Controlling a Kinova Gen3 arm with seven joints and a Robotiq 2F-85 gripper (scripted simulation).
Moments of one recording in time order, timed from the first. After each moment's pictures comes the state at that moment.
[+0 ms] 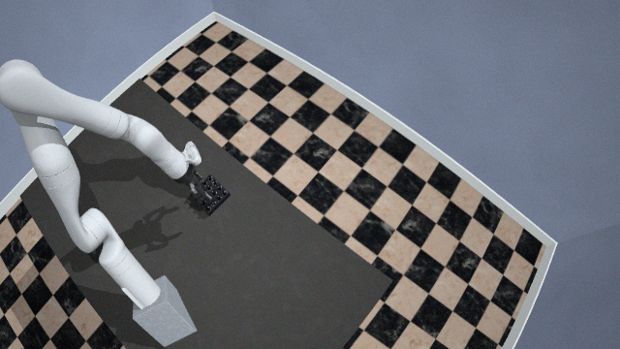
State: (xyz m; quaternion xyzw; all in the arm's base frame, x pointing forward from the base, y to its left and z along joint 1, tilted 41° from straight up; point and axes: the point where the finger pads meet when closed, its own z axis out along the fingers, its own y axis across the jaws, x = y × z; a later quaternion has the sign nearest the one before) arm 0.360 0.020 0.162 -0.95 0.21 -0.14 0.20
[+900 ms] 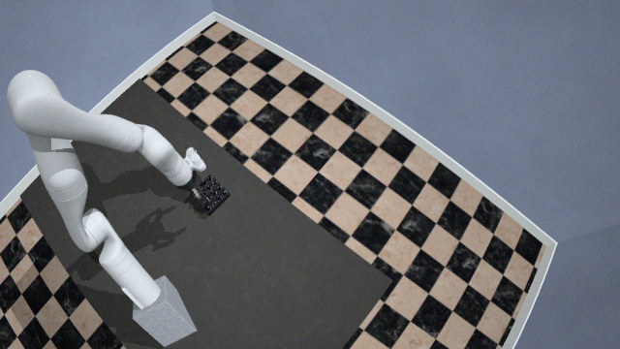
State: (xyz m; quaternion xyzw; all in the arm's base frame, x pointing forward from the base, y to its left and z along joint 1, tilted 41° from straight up) arm 0.349 0.042 0.153 -0.94 0.13 -0.13 0.29
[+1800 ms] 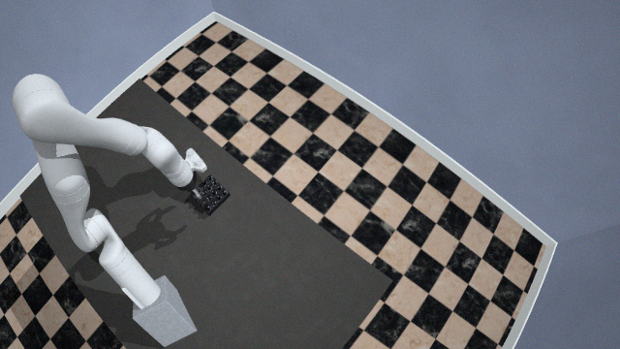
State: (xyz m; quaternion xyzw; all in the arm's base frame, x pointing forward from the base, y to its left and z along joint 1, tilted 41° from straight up) arm 0.347 0.050 0.151 -0.94 0.10 -0.12 0.31
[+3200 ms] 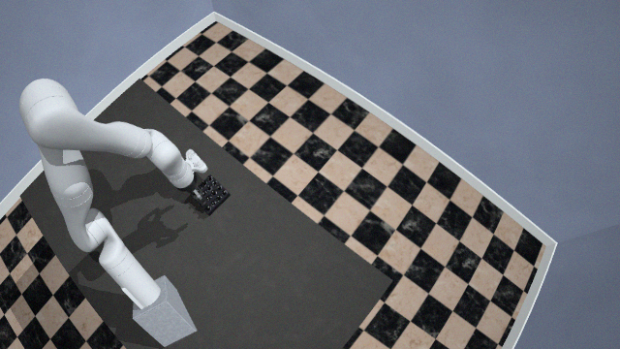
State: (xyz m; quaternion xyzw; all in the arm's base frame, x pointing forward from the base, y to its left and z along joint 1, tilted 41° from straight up) arm 0.344 0.059 0.149 -0.94 0.07 -0.12 0.33
